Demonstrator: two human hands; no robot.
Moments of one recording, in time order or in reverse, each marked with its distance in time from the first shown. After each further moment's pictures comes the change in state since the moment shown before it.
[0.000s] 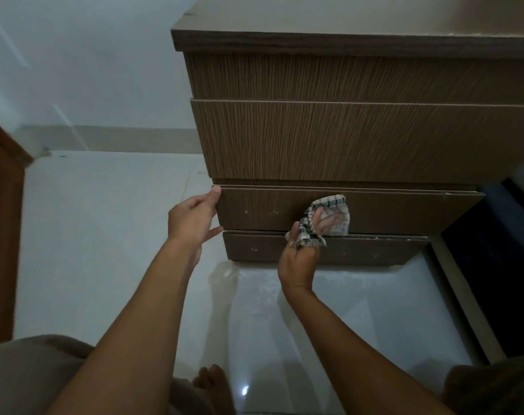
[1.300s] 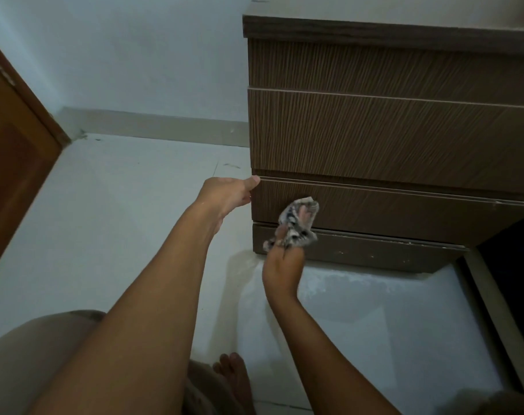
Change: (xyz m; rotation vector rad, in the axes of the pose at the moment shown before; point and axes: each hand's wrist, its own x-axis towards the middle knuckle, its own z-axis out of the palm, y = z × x) left_hand 0.017 0.022 -0.022 0.240 -0.192 -0.039; right_hand -0.060 -0.065 0.035 0.160 -0.239 0.572
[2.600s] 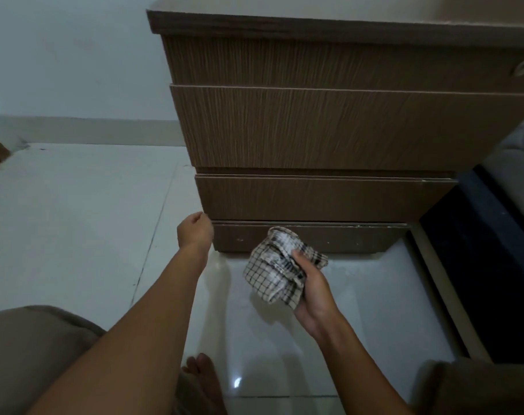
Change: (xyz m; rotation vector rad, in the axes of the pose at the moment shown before) left_hand 0.019 -0.075 0.069 -0.126 0.337 -0.105; right_hand 0.013 0.004 -0.143 0.605 -0.256 0.561
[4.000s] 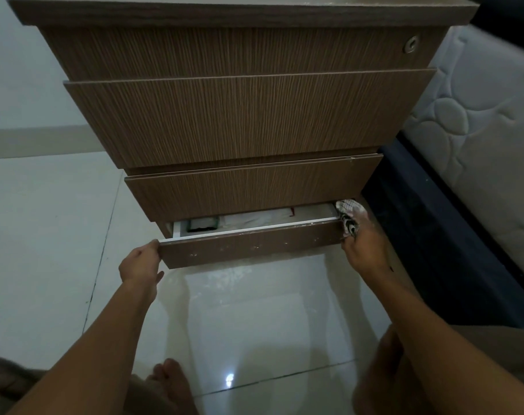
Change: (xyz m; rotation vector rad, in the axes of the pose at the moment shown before) left_hand 0.003 -0.053 -0.011 -0.102 -0.003 -0.157; right_hand 0.015 -0.124 -0.155 -1.416 0.560 -0.722
